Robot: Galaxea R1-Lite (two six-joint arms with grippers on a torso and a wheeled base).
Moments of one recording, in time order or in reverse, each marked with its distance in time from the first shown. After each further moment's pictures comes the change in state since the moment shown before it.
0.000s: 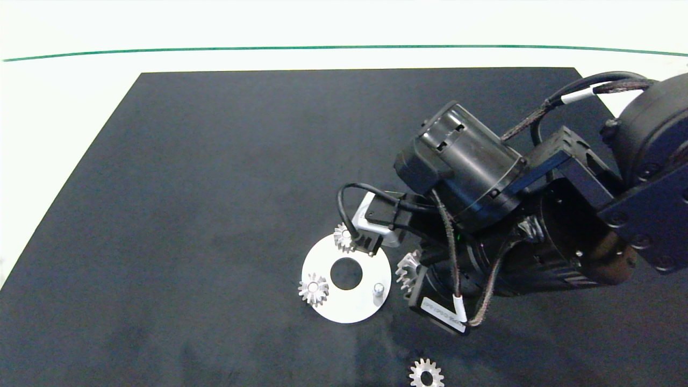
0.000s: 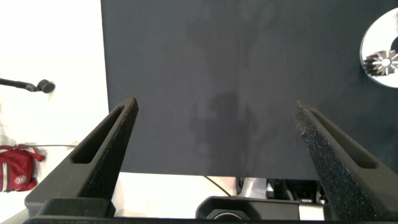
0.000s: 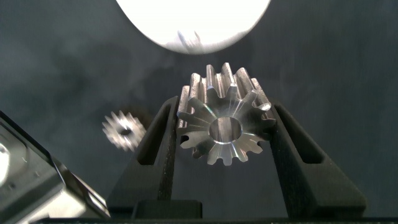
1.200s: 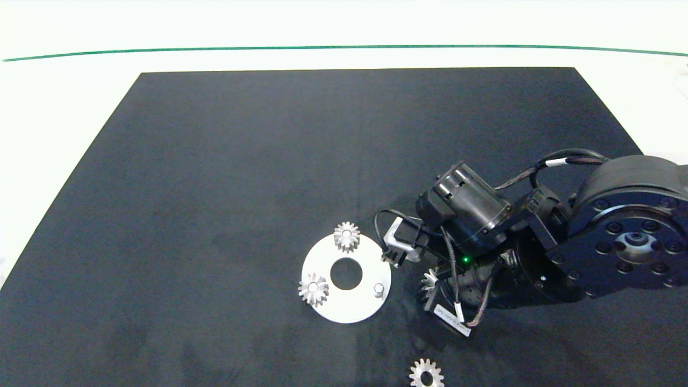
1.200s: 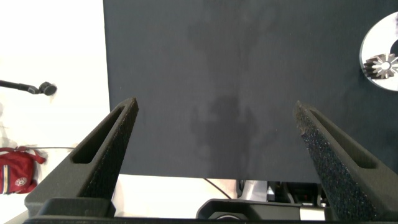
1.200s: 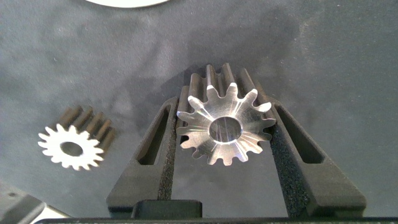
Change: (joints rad) left arm 0.000 -0.005 0.003 -0.011 0.001 0.001; right arm -0.126 -0.011 0.293 -0.243 0.029 0.037
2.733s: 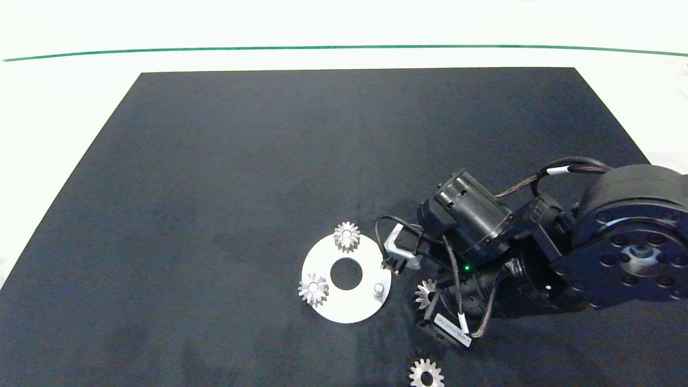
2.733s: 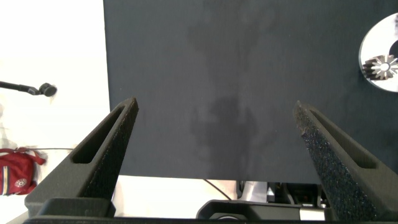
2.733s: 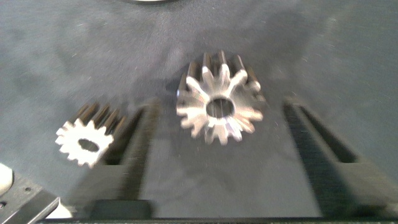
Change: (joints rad) left arm -0.001 0.000 -0.002 -0.003 0.000 0.000; right arm 0.009 -0.019 0.041 -0.020 0.030 0.015
